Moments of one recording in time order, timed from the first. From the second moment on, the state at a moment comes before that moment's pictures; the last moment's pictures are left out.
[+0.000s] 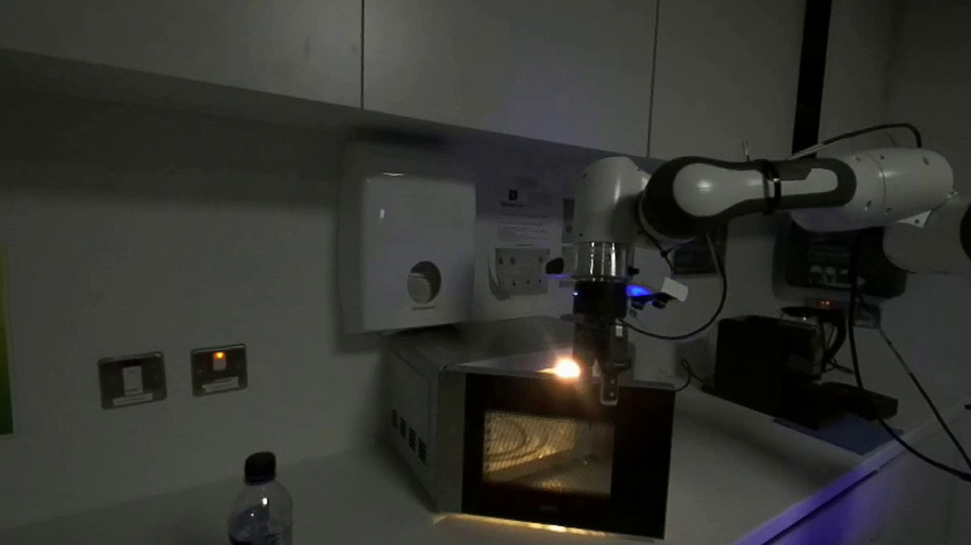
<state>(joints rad) 0.48 0.19 0.50 -1.56 0.13 1.79 -0.24</state>
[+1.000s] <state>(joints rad) 0.48 0.05 0.47 -1.73 0.02 1.67 -0.08</state>
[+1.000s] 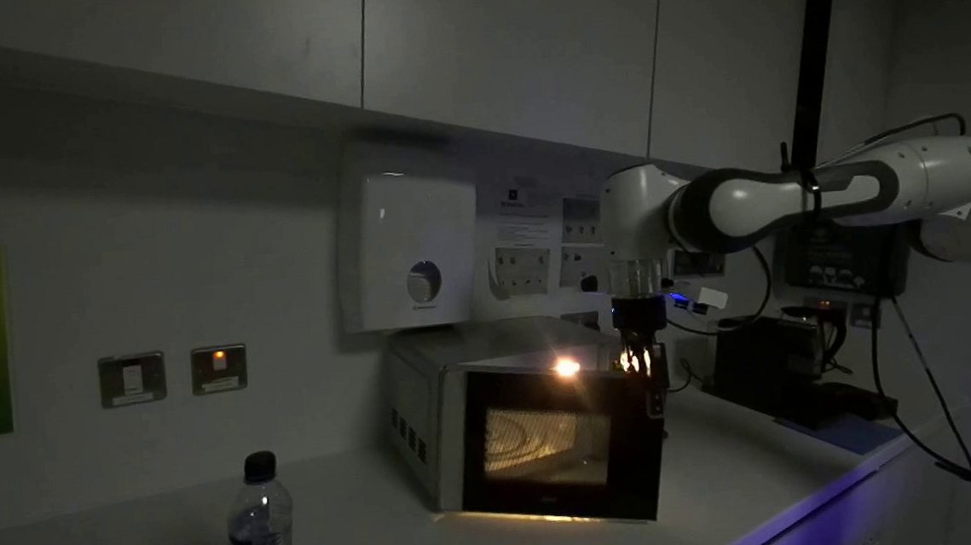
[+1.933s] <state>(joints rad) 0.46 0.00 0.43 -1.82 -0.11 1.70 0.12</state>
